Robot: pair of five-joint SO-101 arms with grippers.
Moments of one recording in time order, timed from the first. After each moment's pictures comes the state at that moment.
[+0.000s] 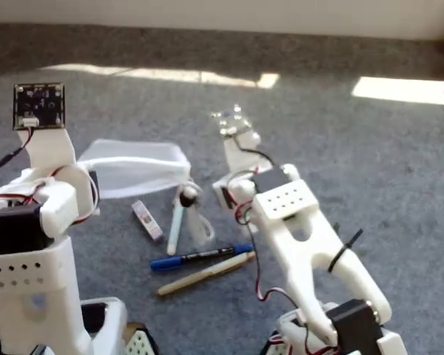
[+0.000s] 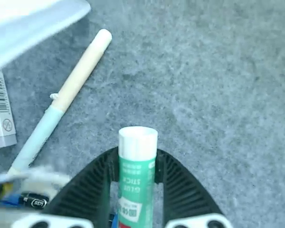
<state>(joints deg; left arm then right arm) -13.3 -48.4 22.6 86.3 3.9 -26.3 -17.7 35.8 52.2 5.5</state>
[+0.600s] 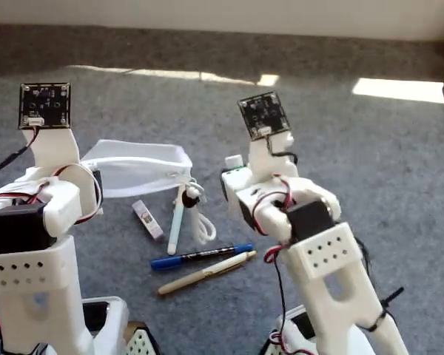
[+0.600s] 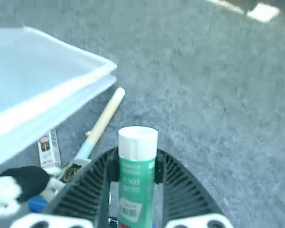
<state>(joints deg) -12.7 -48.4 22.4 86.3 3.9 -26.3 -45.1 35.9 59.5 -1.2</state>
